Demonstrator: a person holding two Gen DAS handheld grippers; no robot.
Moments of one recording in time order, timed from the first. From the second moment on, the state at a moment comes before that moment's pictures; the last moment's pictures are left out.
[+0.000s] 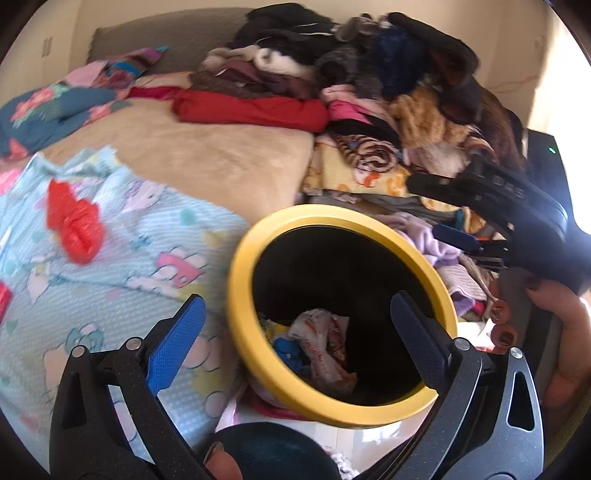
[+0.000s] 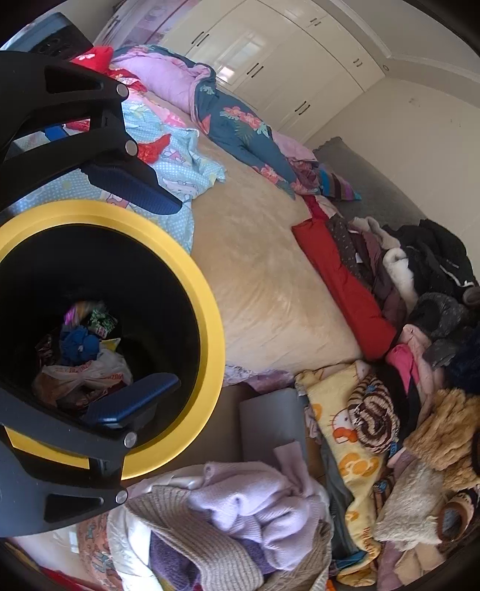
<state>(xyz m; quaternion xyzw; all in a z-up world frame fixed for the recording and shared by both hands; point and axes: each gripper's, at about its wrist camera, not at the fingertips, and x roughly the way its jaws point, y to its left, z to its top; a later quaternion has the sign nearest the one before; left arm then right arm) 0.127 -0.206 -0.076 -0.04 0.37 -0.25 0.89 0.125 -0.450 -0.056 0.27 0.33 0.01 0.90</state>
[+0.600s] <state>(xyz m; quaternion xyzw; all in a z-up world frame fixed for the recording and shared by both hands) 0.143 -0.122 -0.062 -0.08 0.33 -0.17 0.92 0.133 -0.389 -0.028 0.19 0.27 0.07 0.94</state>
